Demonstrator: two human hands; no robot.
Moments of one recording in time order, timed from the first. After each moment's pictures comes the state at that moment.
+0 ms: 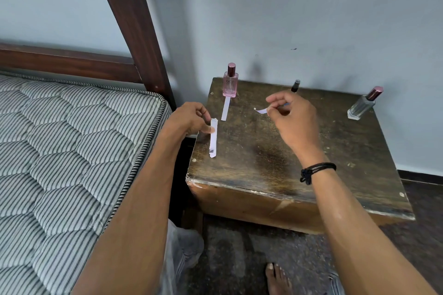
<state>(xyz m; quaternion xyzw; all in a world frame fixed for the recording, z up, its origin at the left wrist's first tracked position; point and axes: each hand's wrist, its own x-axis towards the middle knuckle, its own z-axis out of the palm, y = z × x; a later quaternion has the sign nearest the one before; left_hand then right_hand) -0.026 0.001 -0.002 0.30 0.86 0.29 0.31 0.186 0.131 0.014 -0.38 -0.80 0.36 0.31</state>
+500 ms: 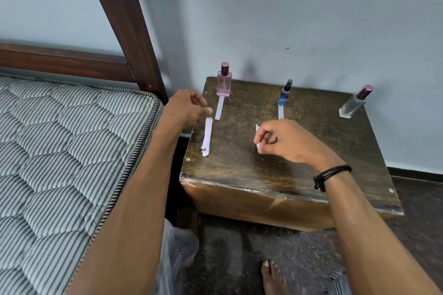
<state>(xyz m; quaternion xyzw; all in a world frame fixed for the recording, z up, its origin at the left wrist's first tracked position) -0.017 0.007 0.013 0.28 0.85 0.38 0.23 0.217 0.138 0.015 -0.28 -0.88 0.38 -0.03</state>
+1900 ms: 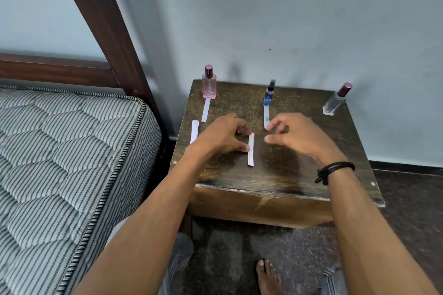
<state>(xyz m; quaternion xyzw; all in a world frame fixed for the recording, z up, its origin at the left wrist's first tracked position) 0.067 0.055 -0.013 0.57 0.76 0.19 0.24 0.249 0.165 0.020 -0.38 -0.85 0.37 0.00</state>
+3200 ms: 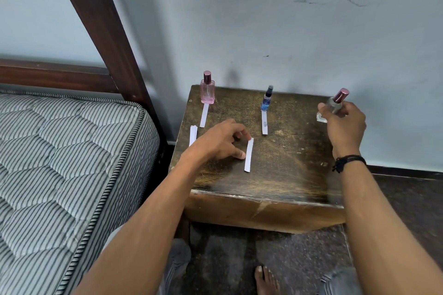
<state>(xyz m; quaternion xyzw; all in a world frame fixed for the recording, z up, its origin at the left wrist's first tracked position) 0.062 0.052 -0.013 0.56 0.74 0.22 0.30 0.287 0.238 -0.011 -0.57 -0.62 0.36 0.41</state>
